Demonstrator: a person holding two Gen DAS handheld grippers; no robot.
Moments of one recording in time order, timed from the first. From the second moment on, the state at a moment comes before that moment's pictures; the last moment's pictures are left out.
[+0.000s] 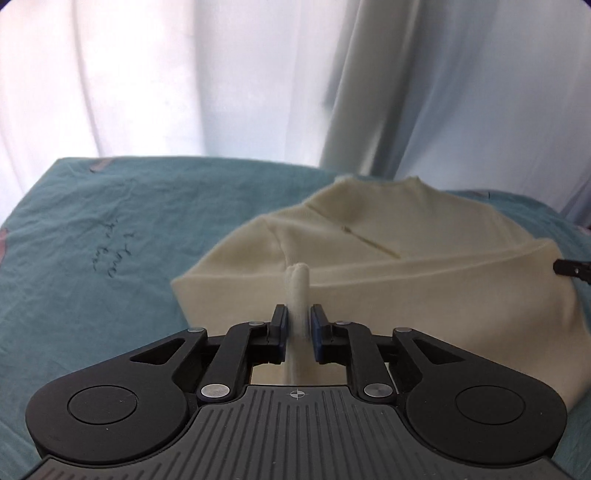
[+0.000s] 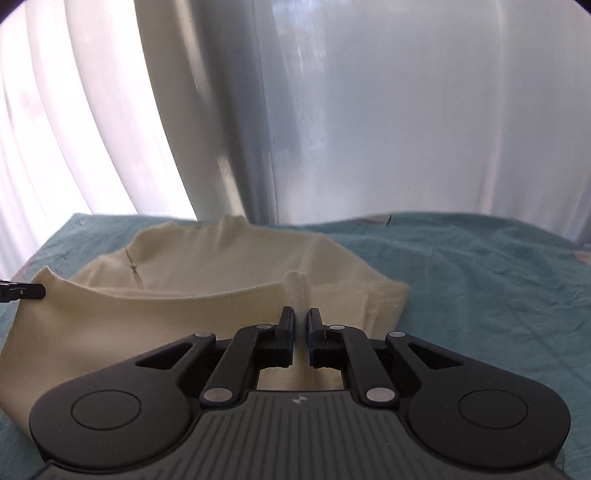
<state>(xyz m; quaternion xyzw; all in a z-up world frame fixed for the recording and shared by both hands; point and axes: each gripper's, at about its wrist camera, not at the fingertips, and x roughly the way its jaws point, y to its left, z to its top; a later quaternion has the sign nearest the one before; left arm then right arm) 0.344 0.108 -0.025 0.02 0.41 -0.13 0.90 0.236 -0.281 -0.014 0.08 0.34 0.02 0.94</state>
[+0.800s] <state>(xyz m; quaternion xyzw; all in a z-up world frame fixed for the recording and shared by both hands) 0.446 0.070 0.006 0.08 0.26 -0.05 0.96 0.344 -0.241 0.017 -0.06 0.24 -0.04 0.97</state>
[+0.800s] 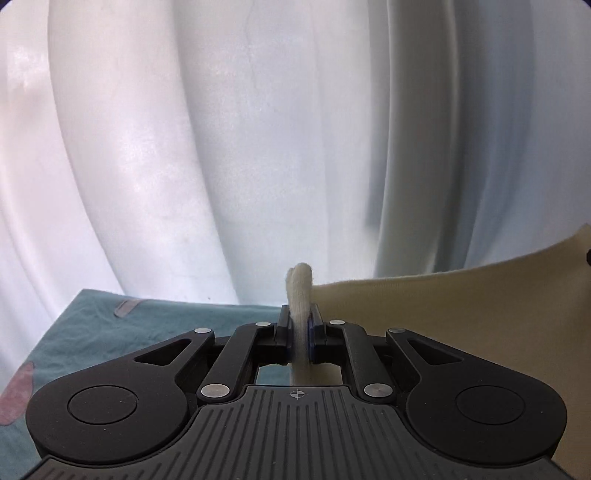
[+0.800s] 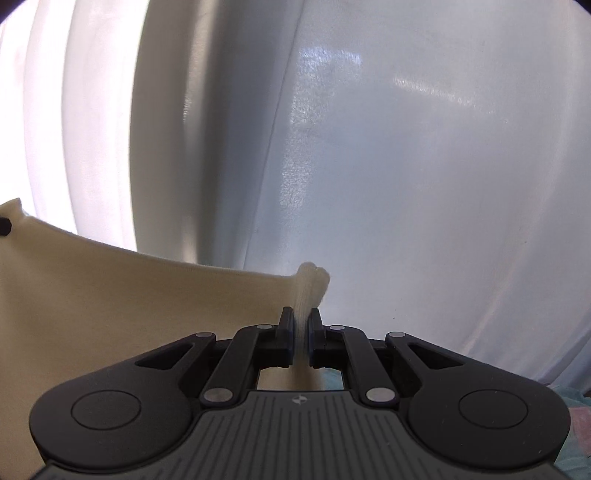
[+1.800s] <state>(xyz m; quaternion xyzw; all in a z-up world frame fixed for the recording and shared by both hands) 0.386 0.092 -0.045 0.06 0.36 -0.01 0.93 0.287 -0.245 -0.042 -0.03 0.32 -0.06 0.95</state>
